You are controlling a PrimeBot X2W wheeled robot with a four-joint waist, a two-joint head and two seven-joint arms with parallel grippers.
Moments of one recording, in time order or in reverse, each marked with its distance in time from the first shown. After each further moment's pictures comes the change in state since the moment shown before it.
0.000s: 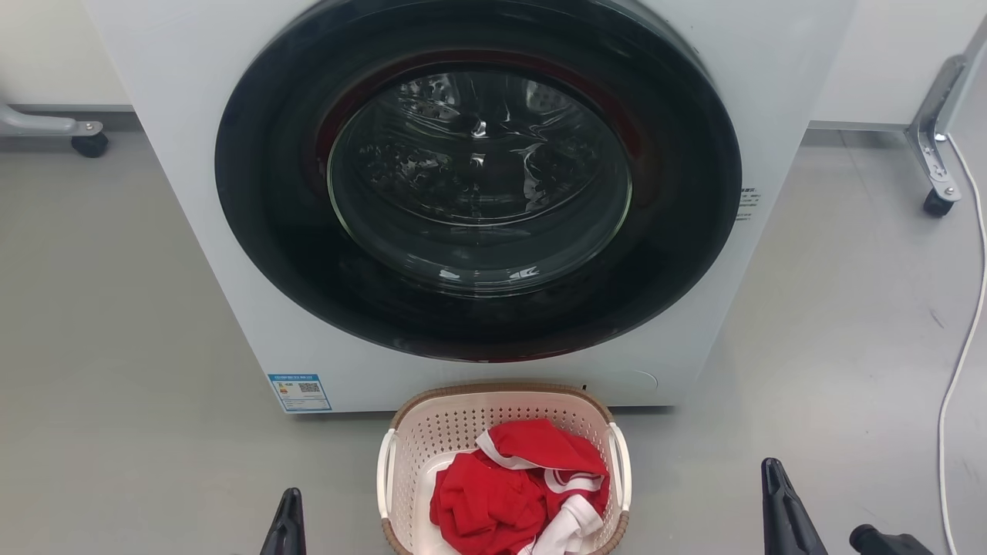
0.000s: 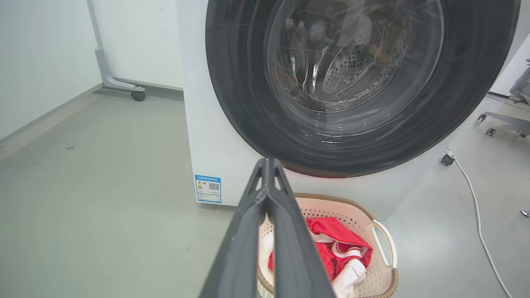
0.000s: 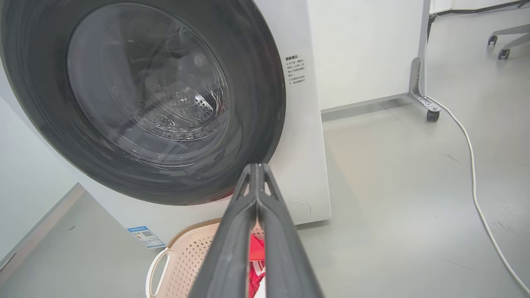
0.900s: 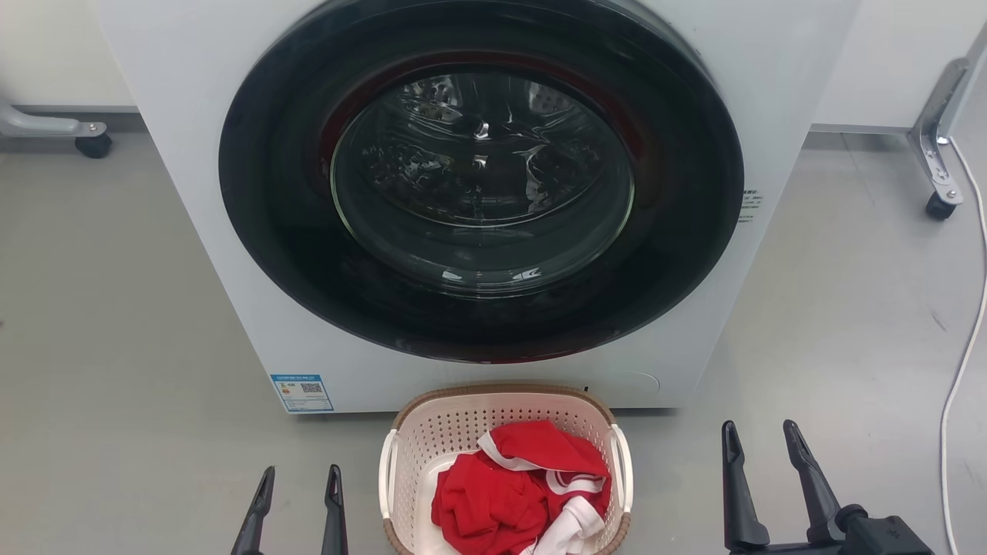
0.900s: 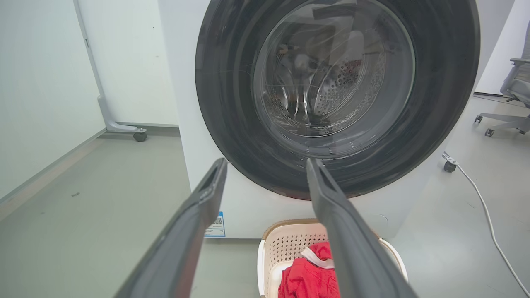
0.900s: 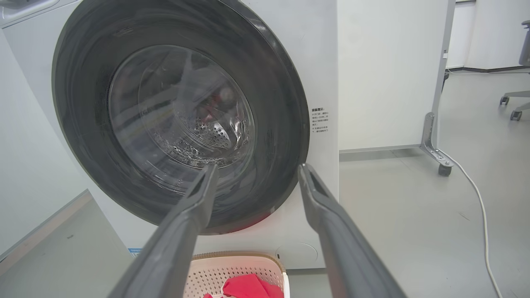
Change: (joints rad) left arm 0.001 0.007 -0.032 -0.073 0.105 0.028 -0.038; right arm -0.032 -0.010 0.037 -0.075 -0.109 -0.023 -0.035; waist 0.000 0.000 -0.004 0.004
